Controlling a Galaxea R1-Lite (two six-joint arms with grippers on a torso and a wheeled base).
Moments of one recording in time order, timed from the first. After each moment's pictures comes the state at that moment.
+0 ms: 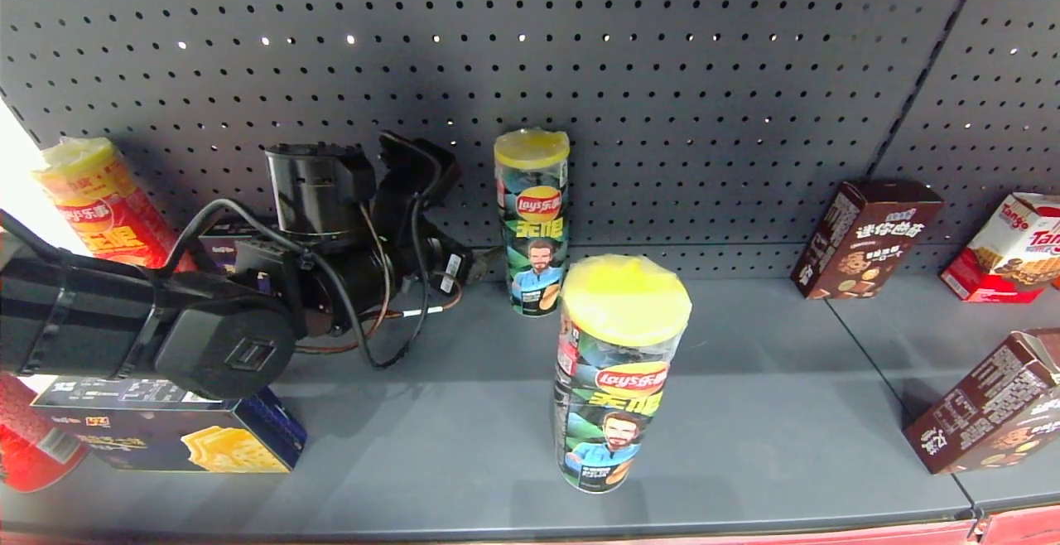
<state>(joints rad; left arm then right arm) -0.42 1.87 -1.06 -0.65 0.07 0.32 0.38 0.00 0.00 0.00 -0.07 -0.01</state>
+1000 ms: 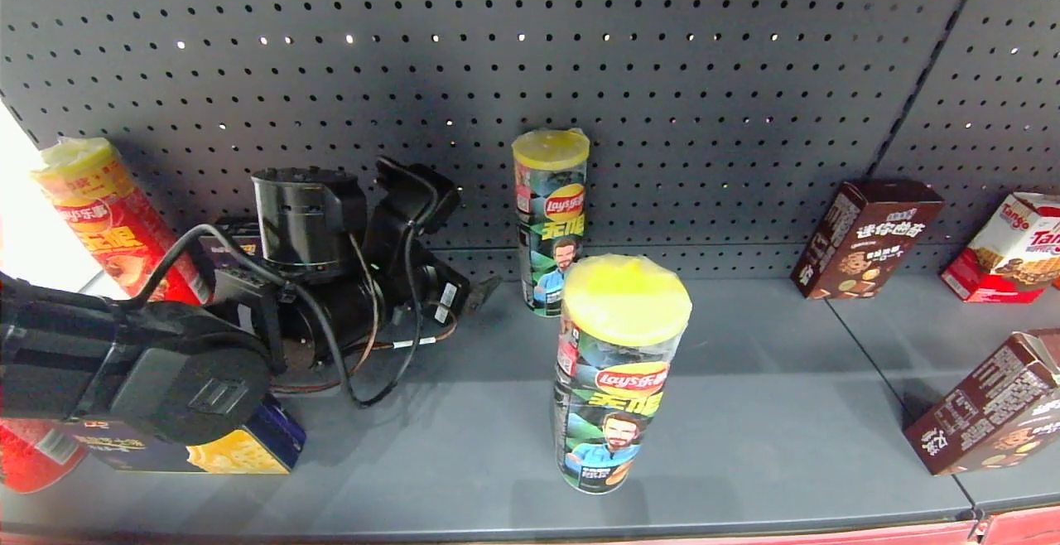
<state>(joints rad) -0.45 1.80 -0.93 -0.66 0.07 0.32 0.38 0.00 0.00 0.00 -0.07 -0.01</state>
